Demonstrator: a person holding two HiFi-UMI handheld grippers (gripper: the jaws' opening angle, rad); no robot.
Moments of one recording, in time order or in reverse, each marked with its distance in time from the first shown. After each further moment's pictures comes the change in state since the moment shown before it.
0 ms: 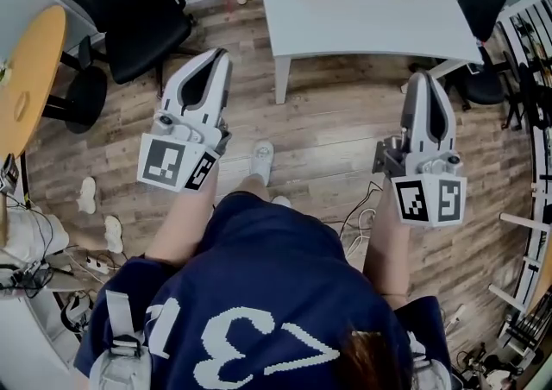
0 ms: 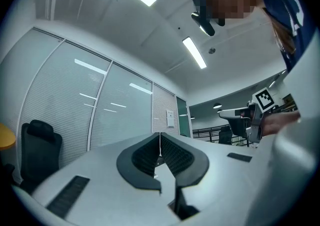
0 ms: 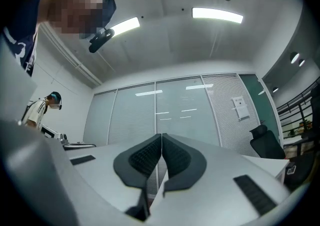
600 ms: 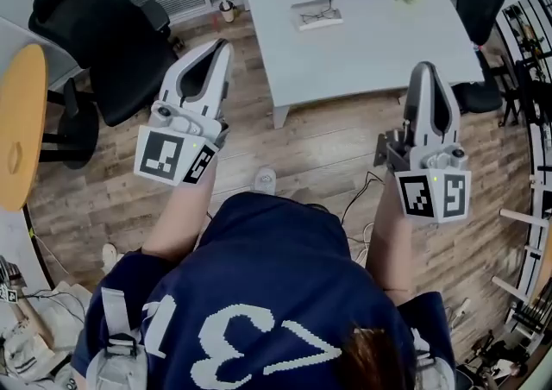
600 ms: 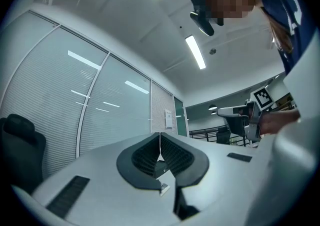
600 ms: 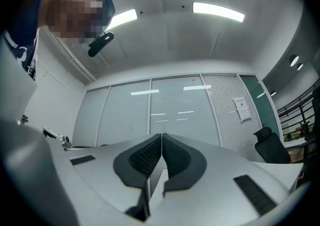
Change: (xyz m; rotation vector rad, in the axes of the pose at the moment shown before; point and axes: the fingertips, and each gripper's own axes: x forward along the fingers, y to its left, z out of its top) left arm 0.146 0.110 -0.024 -0.010 -0.013 -0.091; right arm 0.161 -0.037 -0.021 -0.017 -0.024 -0.049
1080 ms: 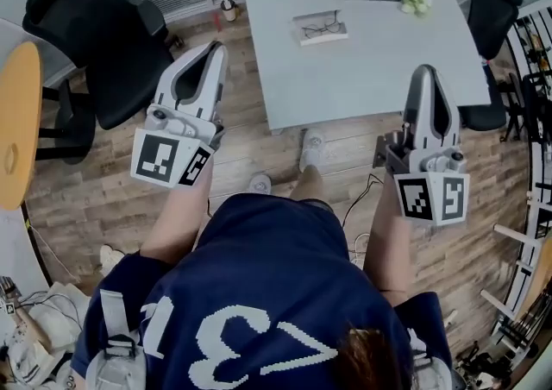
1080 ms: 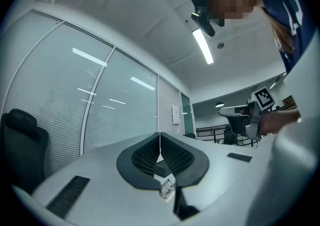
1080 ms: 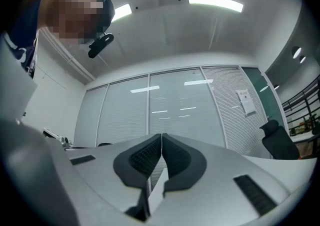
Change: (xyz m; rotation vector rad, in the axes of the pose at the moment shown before) left arm 0.056 0.039 -0.036 -0.013 0.034 0.066; right arm 0.069 -0.045 -0.036 0.029 0.027 0.035
